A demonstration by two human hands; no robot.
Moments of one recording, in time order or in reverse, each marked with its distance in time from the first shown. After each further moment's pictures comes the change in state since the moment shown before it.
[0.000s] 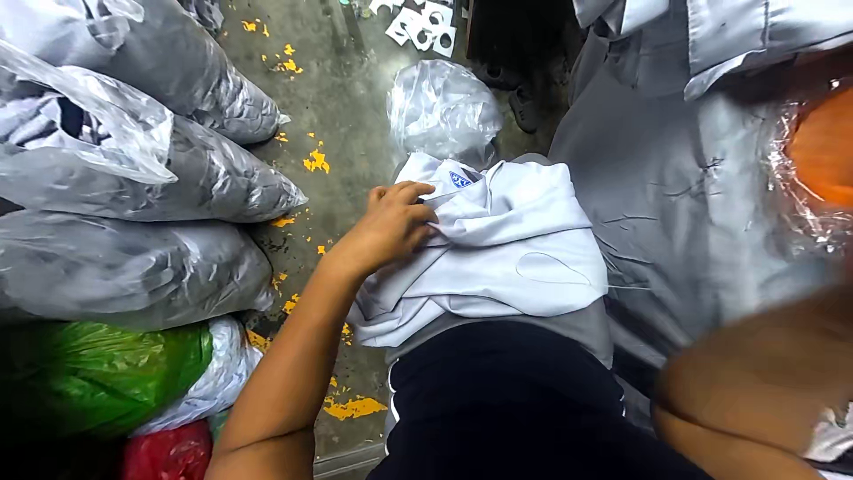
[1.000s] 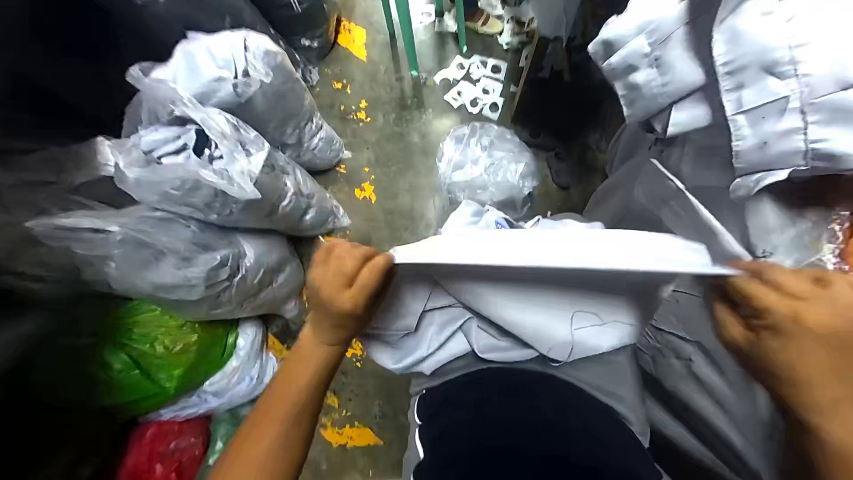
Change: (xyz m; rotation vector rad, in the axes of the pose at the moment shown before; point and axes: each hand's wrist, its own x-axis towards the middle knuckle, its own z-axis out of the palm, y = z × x) left_hand -0.096 -0.012 -0.030 0.589 0.851 0.110; right_hand 0.047 -0.030 0.090 -0.853 -0.188 -0.273
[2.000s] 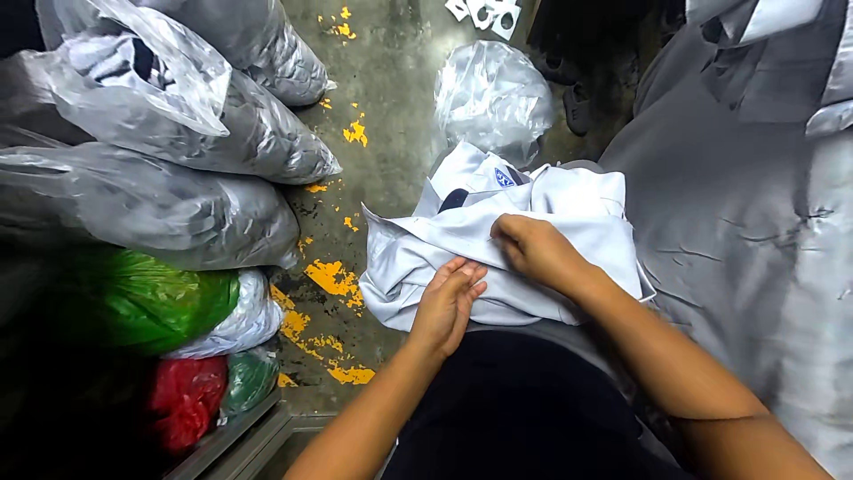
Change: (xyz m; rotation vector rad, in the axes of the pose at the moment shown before) left_hand 0.003 0.158 0.049 -1.535 -0.036 -1.973; right_hand 0.067 -0.113 0.126 0.663 -0.454 -0.197
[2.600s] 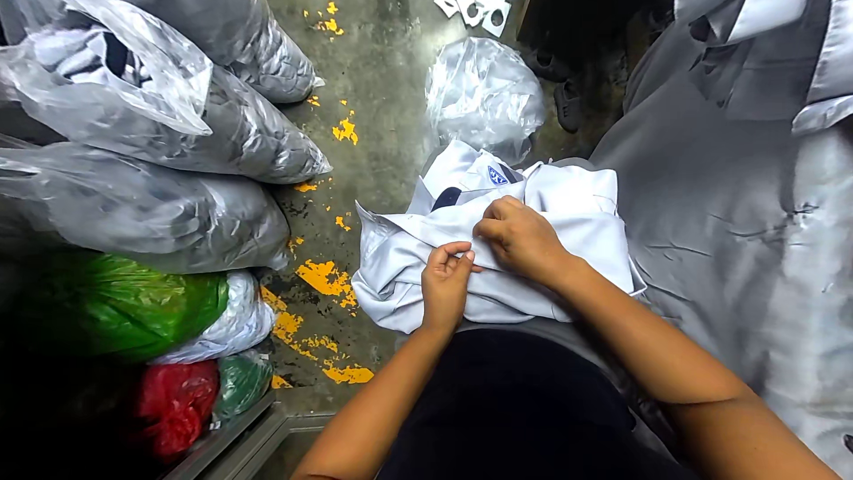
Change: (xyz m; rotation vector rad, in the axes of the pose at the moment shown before) left_hand 0.043 -0.035 -0.008 0.290 -0.003 0.551; right_hand 0.014 0.009 0.010 -0.157 0.105 -0.176
